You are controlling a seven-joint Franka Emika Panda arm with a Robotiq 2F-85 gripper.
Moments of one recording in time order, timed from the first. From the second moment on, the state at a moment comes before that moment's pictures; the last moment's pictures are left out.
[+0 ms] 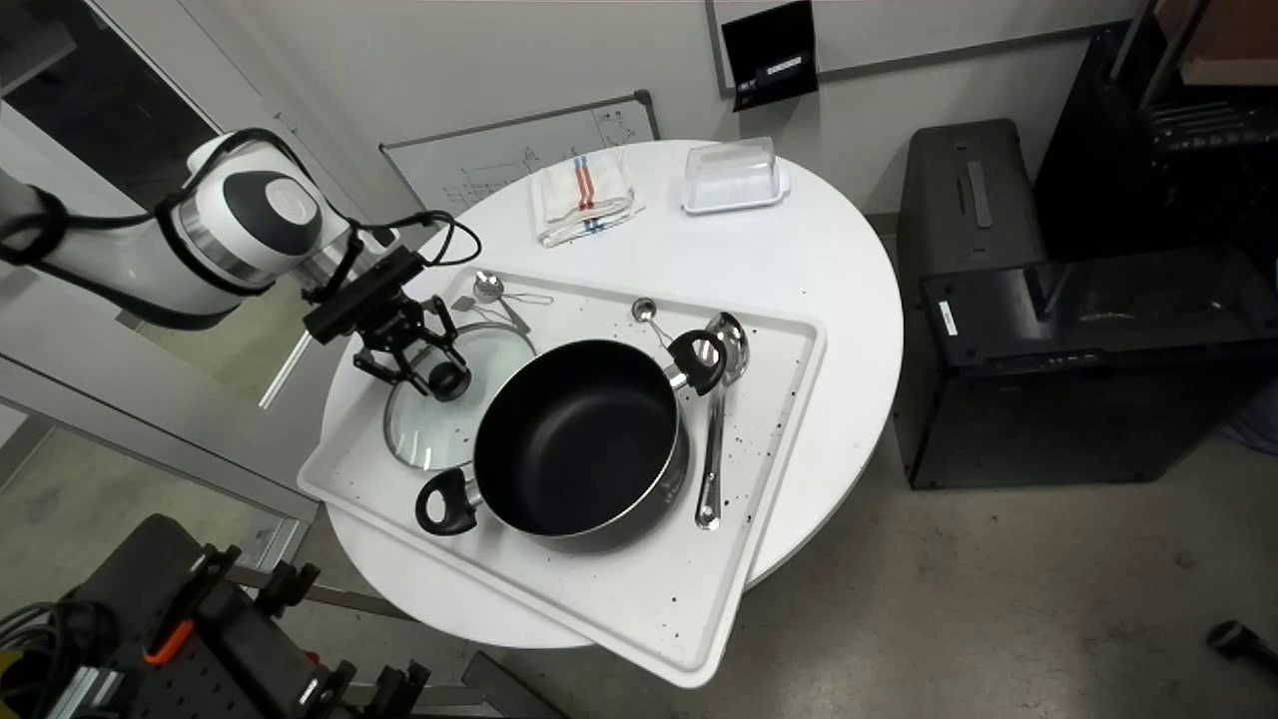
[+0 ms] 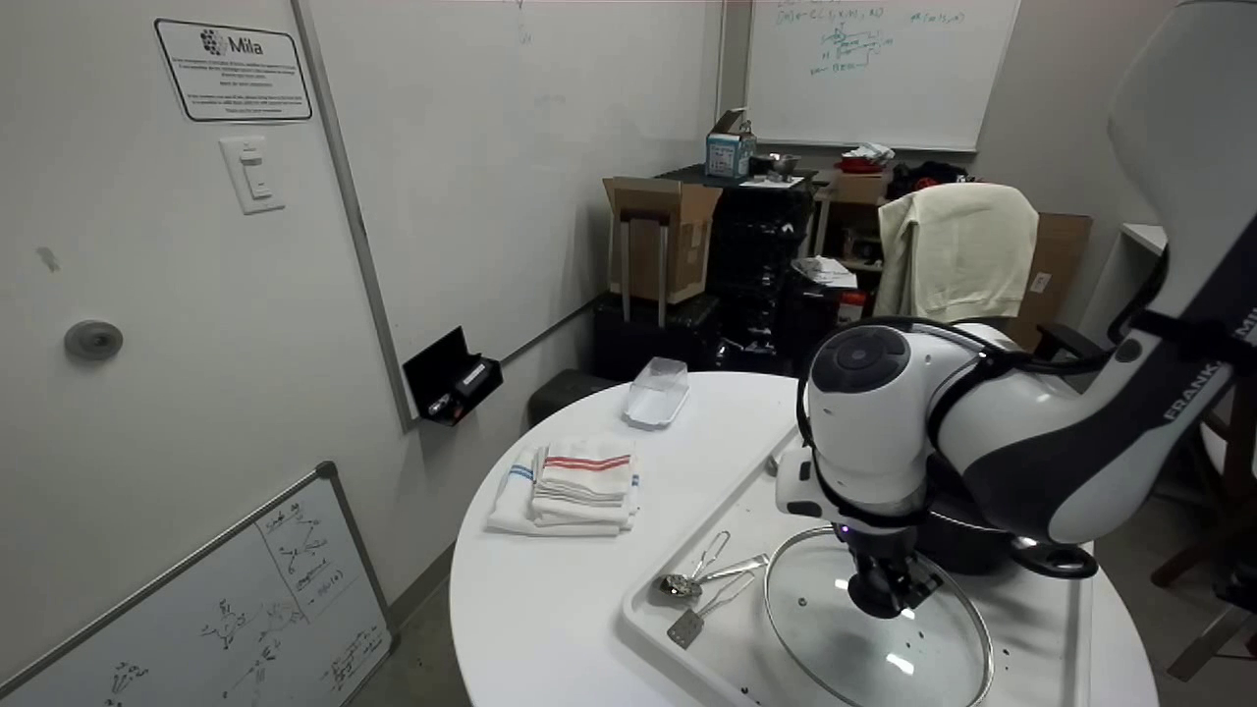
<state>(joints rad) 0.23 0.80 0.09 -1.98 -0.64 2.47 -0.35</state>
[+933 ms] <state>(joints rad) 0.22 0.51 0.14 -2.20 -0.64 2.46 -0.35</state>
